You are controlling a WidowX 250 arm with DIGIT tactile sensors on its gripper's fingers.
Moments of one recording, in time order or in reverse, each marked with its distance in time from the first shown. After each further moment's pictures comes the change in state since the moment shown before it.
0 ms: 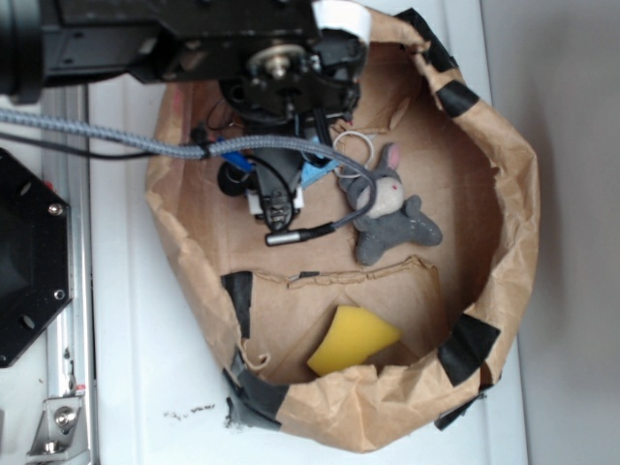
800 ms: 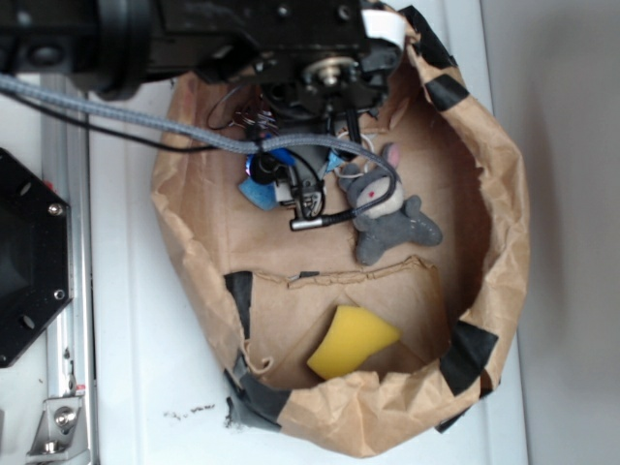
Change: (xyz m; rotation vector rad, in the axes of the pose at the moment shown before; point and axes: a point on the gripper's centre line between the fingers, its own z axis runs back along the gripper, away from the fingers) arm 0.019 0.008 -0.019 0.059 0.027 0.002
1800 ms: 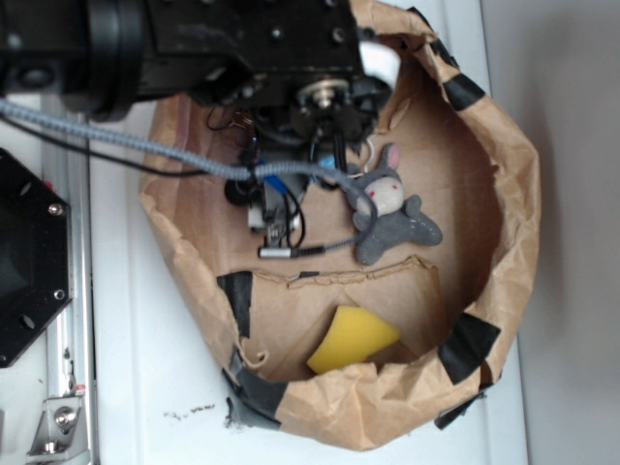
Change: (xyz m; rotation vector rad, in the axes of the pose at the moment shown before) arm -0.013 -0.028 0.003 -0.124 0.017 -0.215
